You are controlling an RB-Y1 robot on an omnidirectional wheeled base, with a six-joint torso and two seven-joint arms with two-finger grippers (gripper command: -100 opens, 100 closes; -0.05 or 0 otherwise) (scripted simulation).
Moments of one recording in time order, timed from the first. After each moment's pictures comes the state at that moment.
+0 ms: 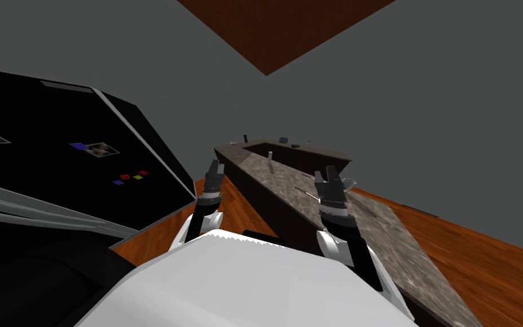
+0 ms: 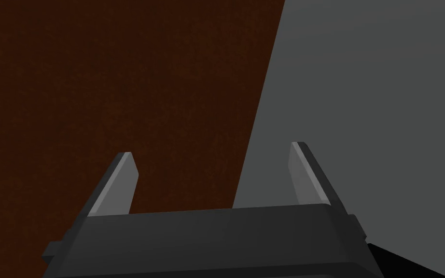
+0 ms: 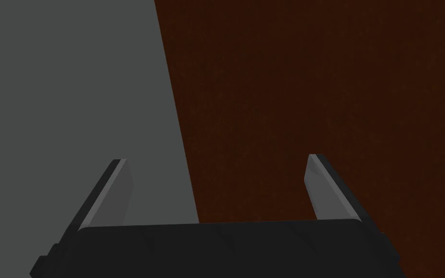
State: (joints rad) left arm 0.51 0.01 0.05 -2.28 -0.10 -0.56 -0.14; right arm 0.42 -0.19 0.05 -2.31 0.01 -0.42 0.09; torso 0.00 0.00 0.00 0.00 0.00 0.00
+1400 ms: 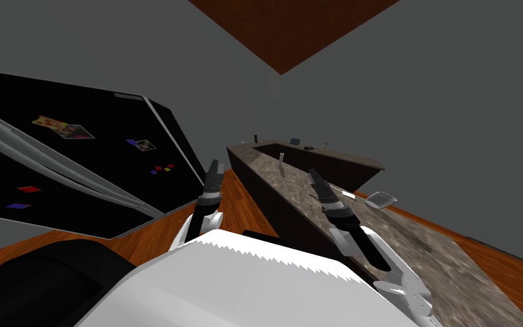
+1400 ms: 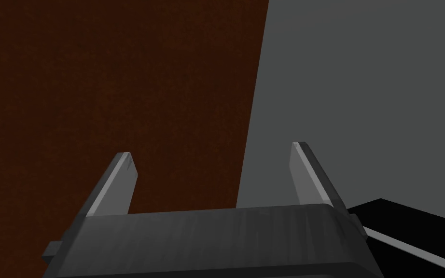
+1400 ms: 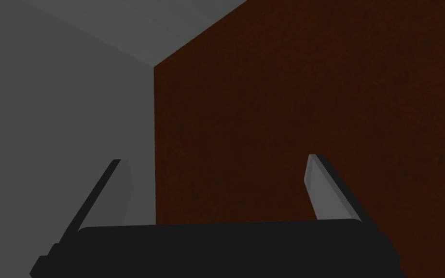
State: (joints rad) left arm 0.51 0.01 0.05 -2.28 -0.10 -0.56 -0.14; right arm 0.32 -0.56 0.04 -2.16 0.01 -0.39 0.12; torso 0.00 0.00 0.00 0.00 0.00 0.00
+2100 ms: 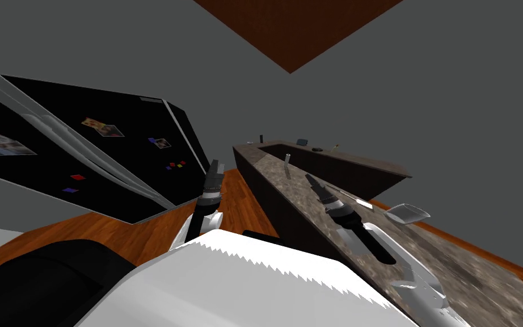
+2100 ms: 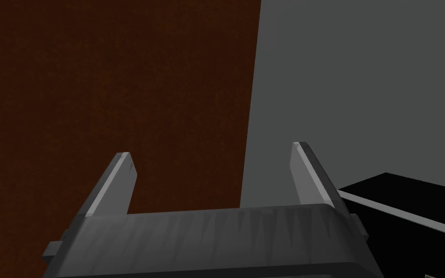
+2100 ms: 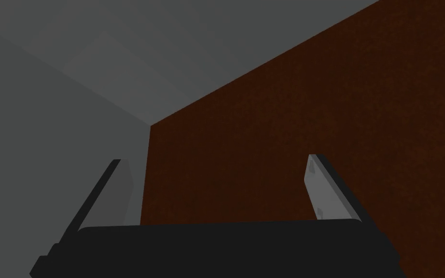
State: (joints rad) left arm 0.51 0.01 0.05 -2.28 -0.10 -0.56 -0.14; right arm 0.30 -0.75 0.06 -2.06 0.03 -0.40 0.12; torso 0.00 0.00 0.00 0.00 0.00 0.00
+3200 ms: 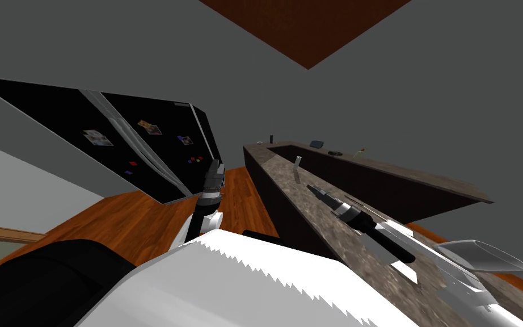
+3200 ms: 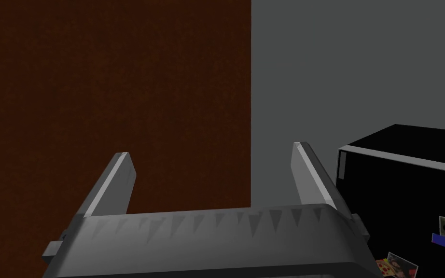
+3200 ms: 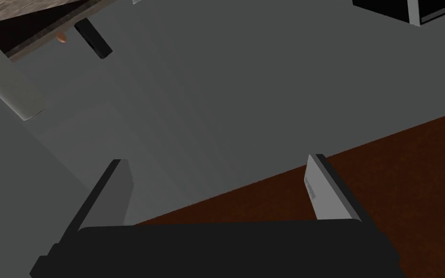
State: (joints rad) left arm 0.51 0.01 0.05 -2.28 -0.10 -0.56 -0.14; right arm 0.28 -1.06 0.12 -1.83 0.09 -0.45 0.10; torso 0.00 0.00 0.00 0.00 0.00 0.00
